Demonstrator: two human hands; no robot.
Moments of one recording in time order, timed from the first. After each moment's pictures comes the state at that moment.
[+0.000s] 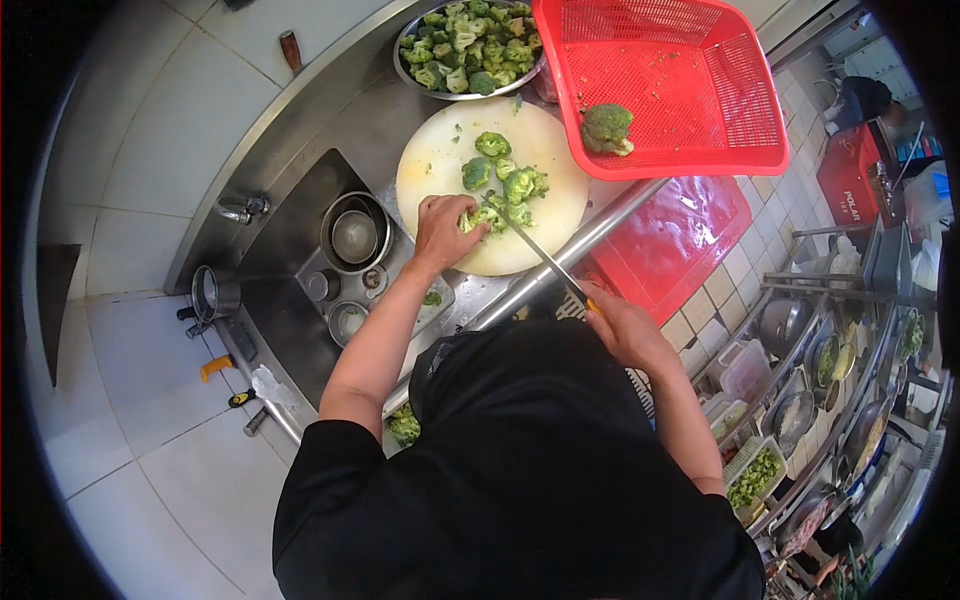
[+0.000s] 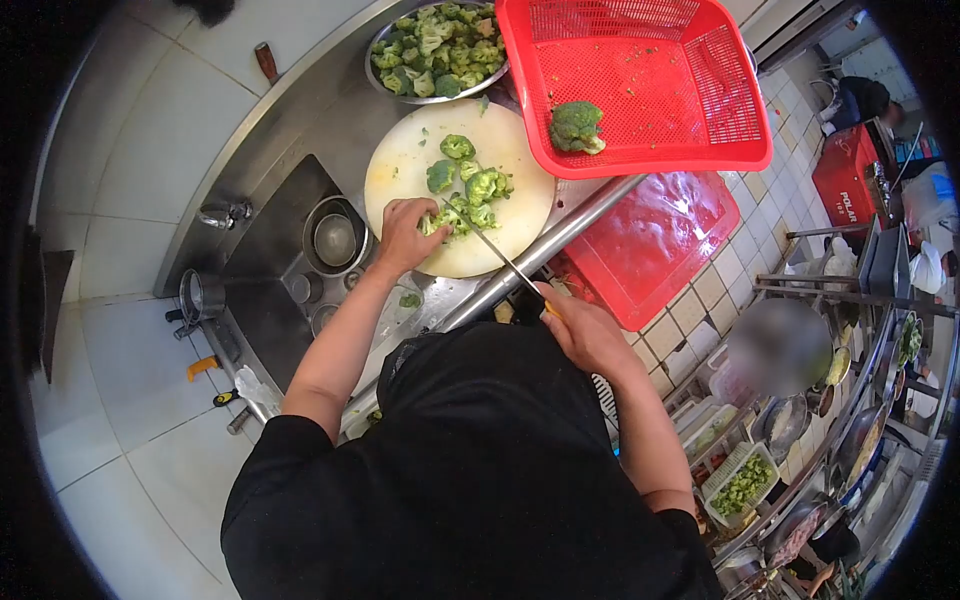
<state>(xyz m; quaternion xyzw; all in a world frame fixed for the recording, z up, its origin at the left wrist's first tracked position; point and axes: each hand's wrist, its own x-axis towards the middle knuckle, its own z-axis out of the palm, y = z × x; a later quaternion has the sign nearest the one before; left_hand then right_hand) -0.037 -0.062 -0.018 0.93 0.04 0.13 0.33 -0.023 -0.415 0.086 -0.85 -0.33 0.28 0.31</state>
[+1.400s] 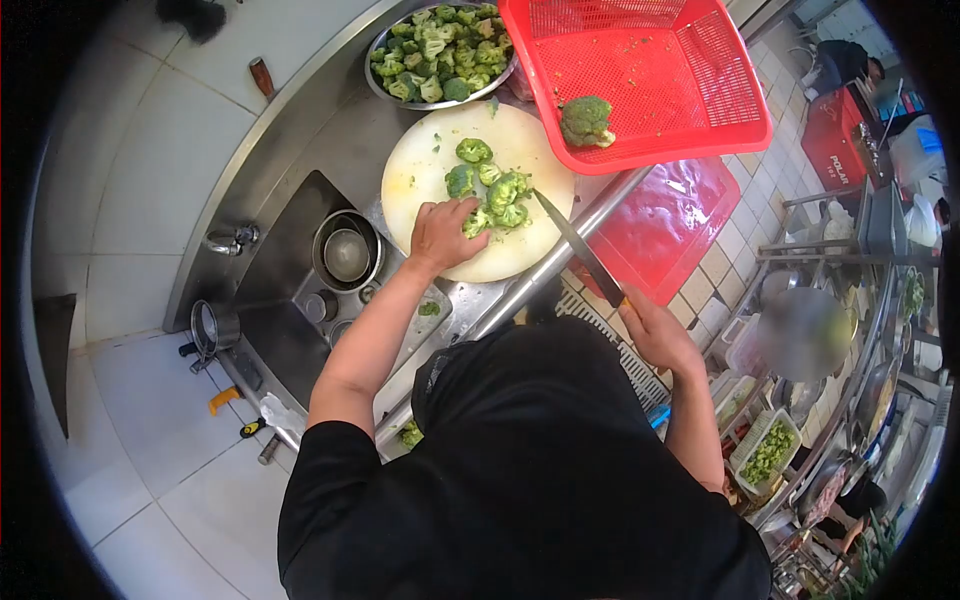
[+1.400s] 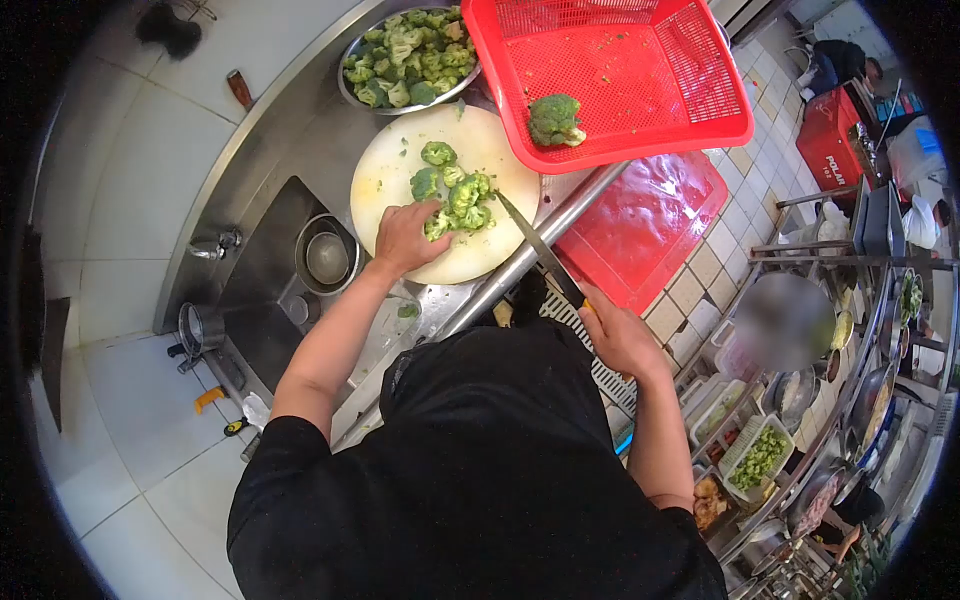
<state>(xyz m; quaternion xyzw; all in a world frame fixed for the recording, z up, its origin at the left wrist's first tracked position) -0.017 -0.061 -0.030 0.98 -0.03 0.07 0.19 -0.029 -0.452 0.095 -0.89 -0.17 0.32 0.28</state>
